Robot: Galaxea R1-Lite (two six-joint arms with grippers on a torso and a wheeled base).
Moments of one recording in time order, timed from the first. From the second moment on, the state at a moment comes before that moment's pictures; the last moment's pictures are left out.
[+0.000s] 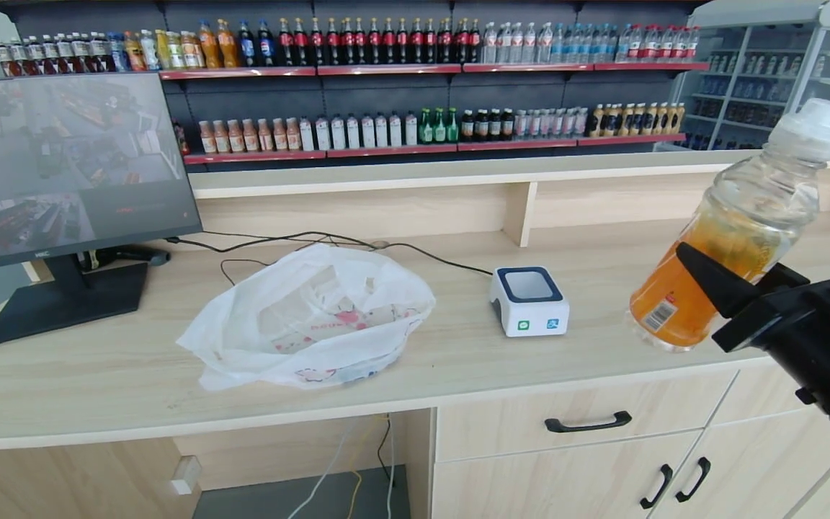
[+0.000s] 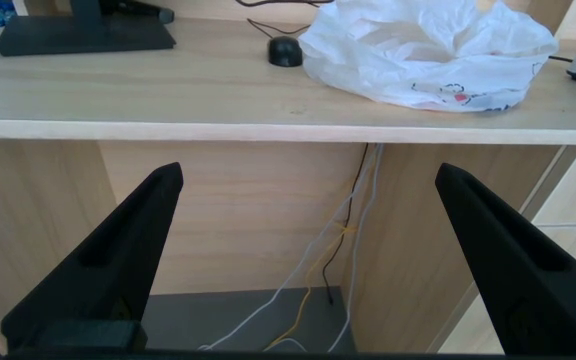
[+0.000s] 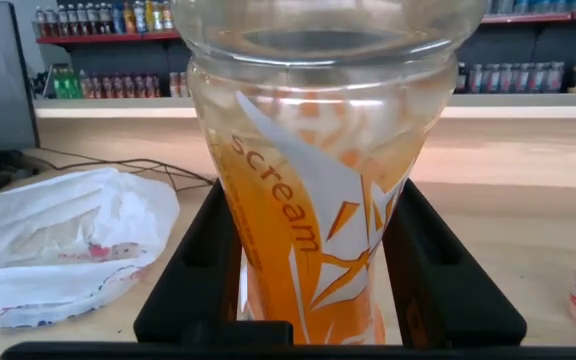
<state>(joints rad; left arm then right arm) 0.00 0.00 0.00 0.00 0.00 0.00 0.33 1.48 -0.23 -1.57 -0.04 -0.01</state>
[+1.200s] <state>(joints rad) 0.00 0.00 0.00 0.00 0.00 0.00 0.28 1.51 -0.25 -1.57 -0.03 0.00</state>
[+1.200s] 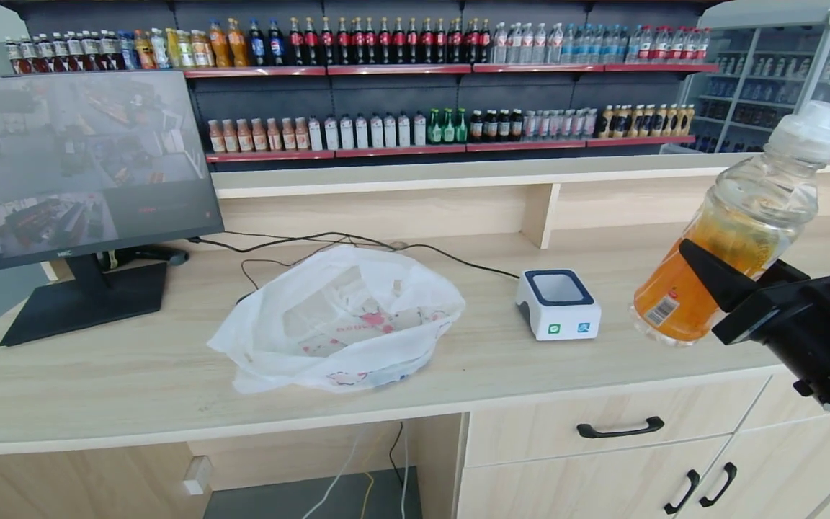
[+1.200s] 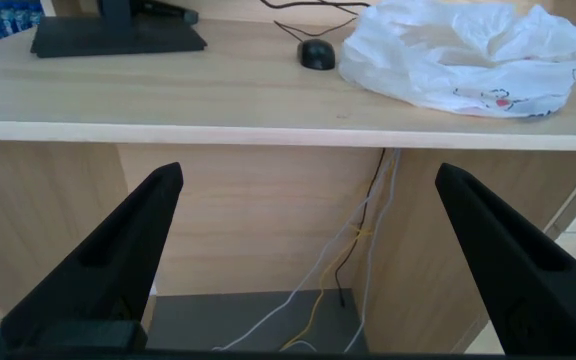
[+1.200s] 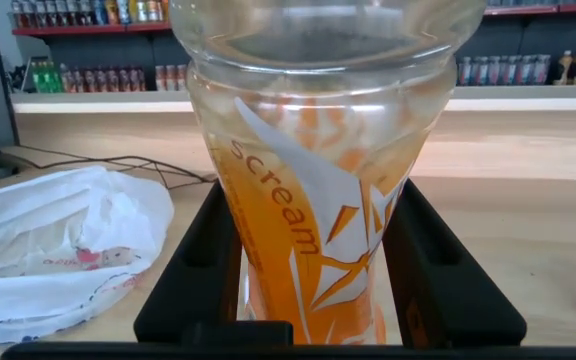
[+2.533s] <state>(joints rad) 0.00 0.00 0.00 0.00 0.00 0.00 0.31 1.51 -0.23 -1.57 0.07 0.00</state>
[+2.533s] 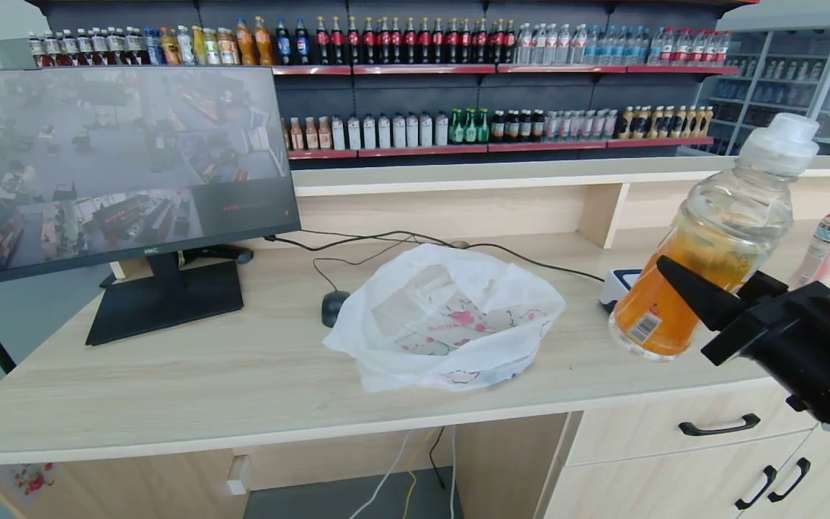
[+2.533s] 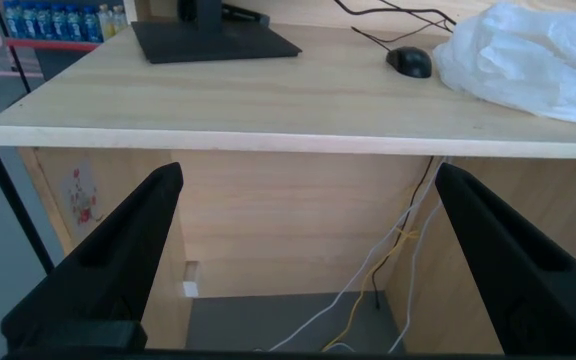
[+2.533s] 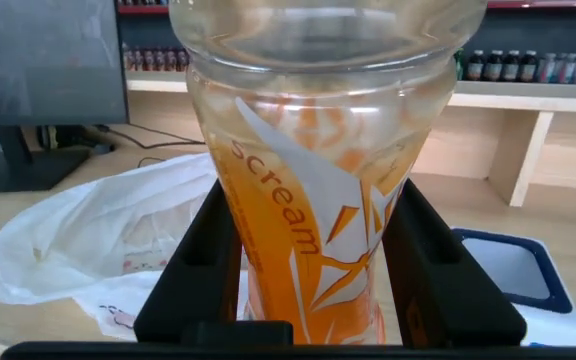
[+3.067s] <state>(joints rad) 0.00 0.00 0.00 0.00 0.00 0.00 0.57 1.78 -0.64 -1.54 -0.01 -0.01</state>
